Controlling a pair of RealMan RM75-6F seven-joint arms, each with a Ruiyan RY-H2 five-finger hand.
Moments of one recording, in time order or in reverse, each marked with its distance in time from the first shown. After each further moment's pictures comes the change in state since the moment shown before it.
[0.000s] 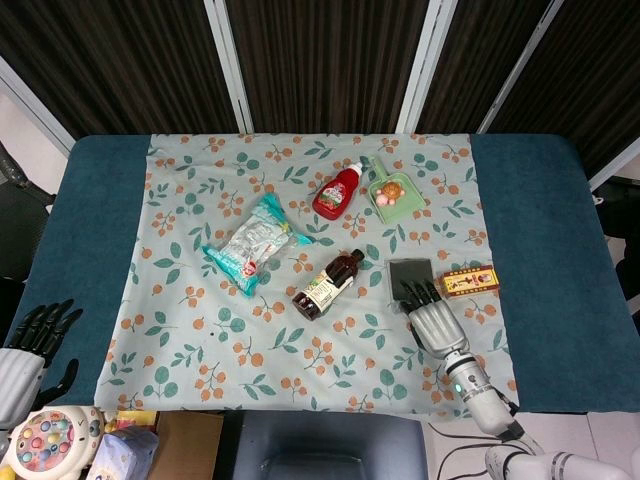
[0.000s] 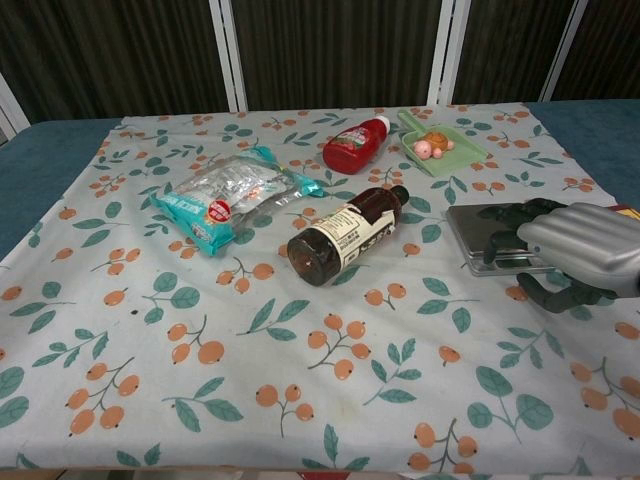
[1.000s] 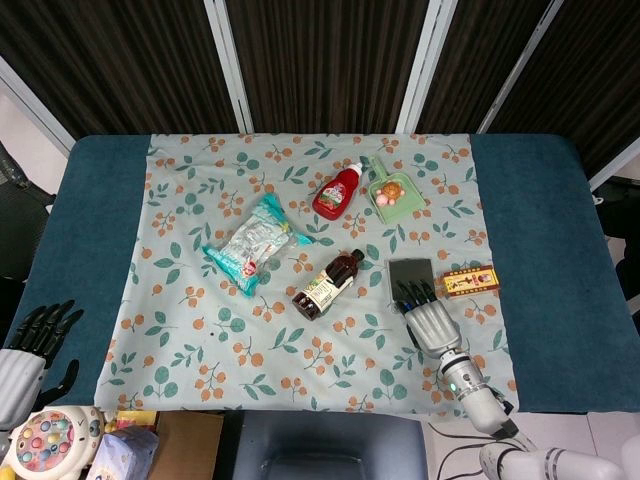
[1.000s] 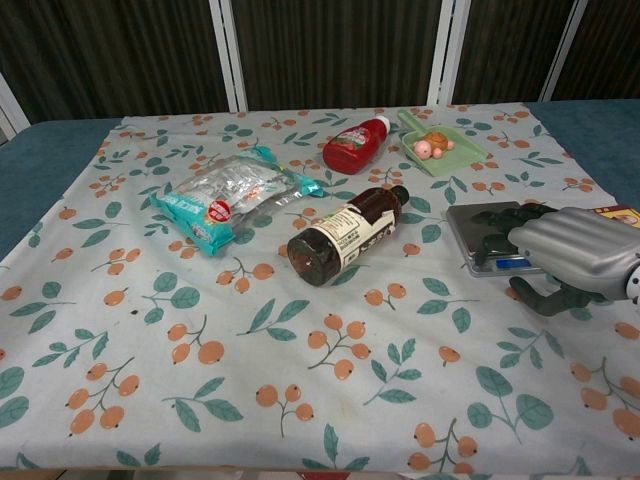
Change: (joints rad) left arm 0.002 -0.001 0.000 -0.002 0.004 0.001 0.006; right arm 0.039 -0.014 -0.031 -0.003 0.072 0.007 -0.036
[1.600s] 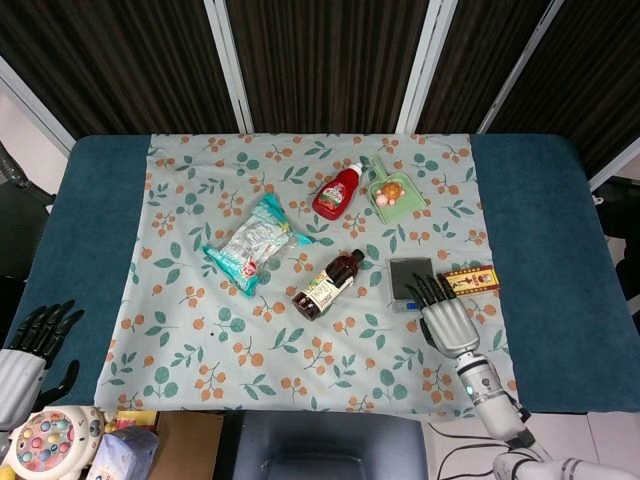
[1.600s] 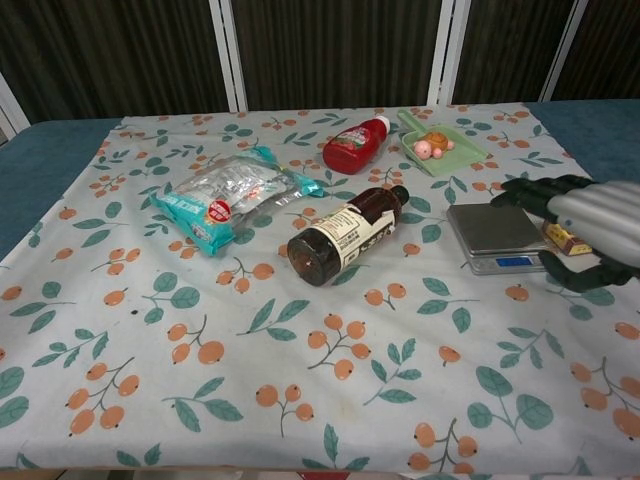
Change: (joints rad) left arm 0.000 -0.002 0.000 0.002 0.005 0.002 0.002; right arm -0.057 0.076 -0.013 -0.059 -0.068 0.151 0.136
